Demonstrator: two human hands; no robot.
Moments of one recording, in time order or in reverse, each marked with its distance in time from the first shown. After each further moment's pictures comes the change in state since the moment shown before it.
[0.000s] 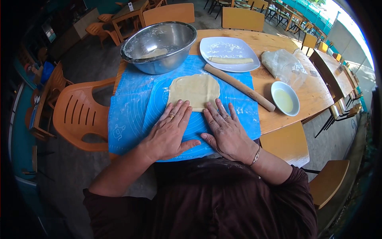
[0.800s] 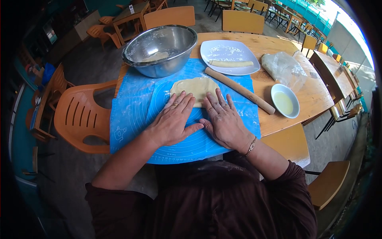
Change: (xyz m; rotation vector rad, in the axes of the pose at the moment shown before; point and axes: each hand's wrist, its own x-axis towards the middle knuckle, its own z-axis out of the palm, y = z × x) left_hand 0.032 -0.023 0.007 0.008 -0.001 -0.050; right_hand 0.028 0.017 0.012 -0.032 0.113 0.034
